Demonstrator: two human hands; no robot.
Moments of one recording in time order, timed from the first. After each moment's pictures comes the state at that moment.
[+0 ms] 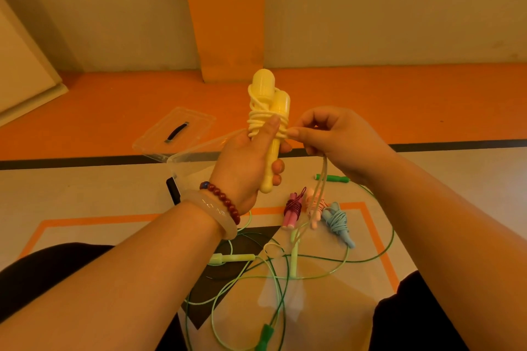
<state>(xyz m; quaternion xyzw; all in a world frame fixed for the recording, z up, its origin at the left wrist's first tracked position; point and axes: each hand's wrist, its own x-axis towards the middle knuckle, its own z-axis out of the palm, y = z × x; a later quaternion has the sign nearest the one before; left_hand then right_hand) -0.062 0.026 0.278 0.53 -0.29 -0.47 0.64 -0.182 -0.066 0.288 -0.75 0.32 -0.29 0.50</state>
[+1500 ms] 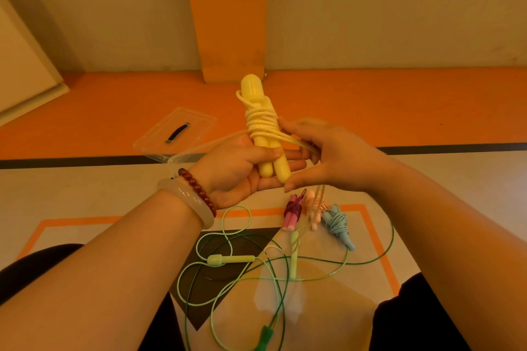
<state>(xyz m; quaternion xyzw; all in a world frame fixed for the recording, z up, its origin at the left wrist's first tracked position) -0.033 0.030 0.278 0.43 -0.35 -0.64 0.54 -0.189 -0.062 0.294 -0.92 0.23 -0.11 0.29</state>
